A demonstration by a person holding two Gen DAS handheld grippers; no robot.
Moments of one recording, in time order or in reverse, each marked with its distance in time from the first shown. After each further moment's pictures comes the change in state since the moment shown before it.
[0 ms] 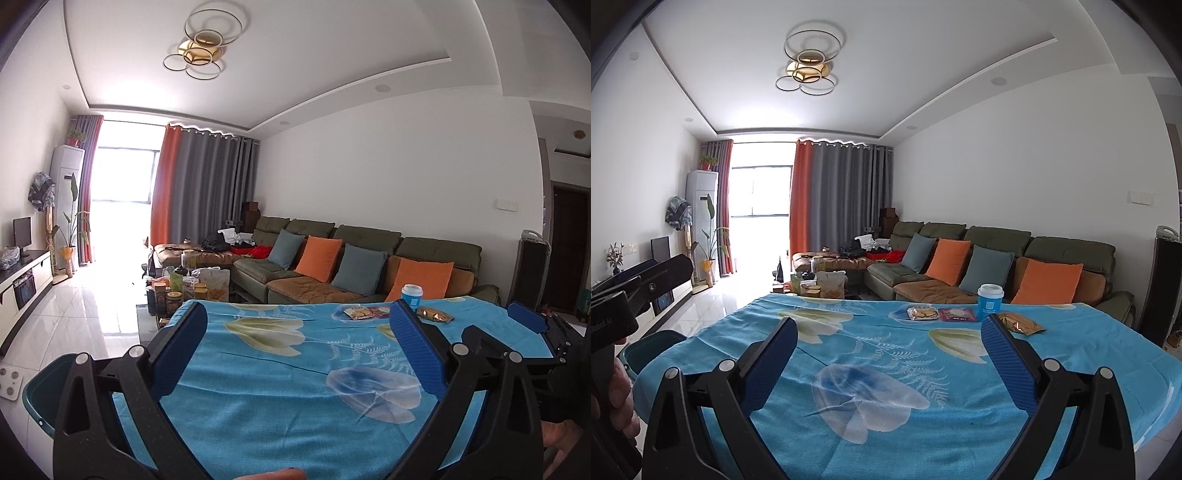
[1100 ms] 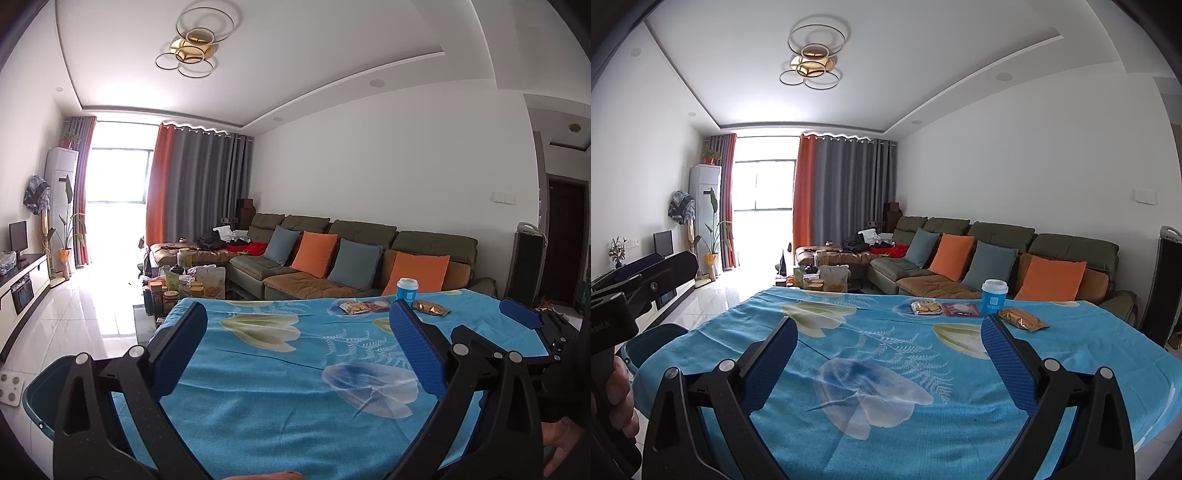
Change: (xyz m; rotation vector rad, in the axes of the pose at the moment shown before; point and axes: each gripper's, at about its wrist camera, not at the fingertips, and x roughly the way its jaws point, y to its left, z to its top) left arm 0.001 -0.005 -0.001 0.024 0.019 -0.023; right arm 0.004 0.001 -0.002 -0.009 0.021 0.007
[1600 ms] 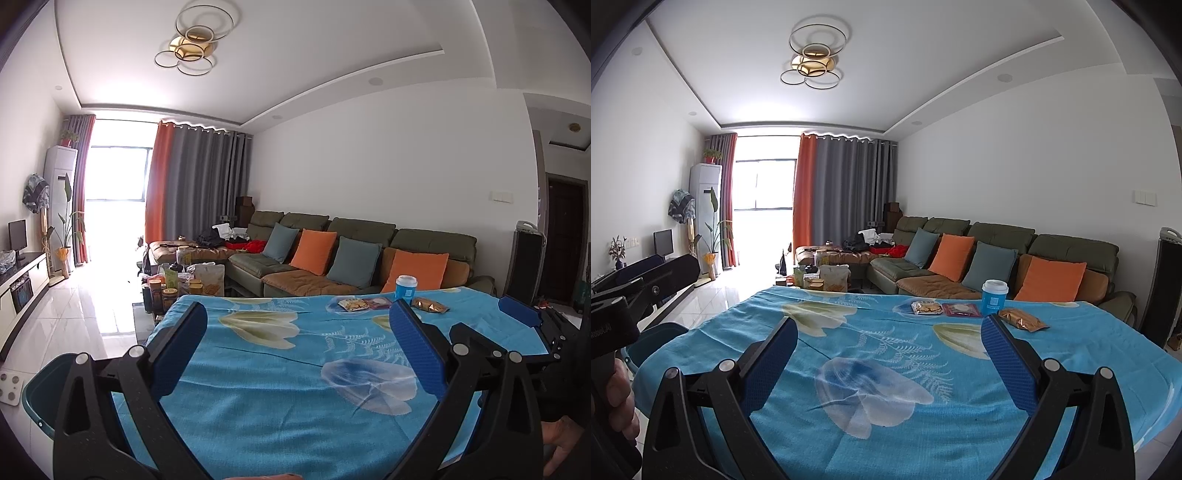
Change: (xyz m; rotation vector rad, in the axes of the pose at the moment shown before) left arm 0.001 -0.002 -0.002 -0.002 0.009 -0.004; right arm 0.000 0.002 -0.001 -0.005 0.004 0.002
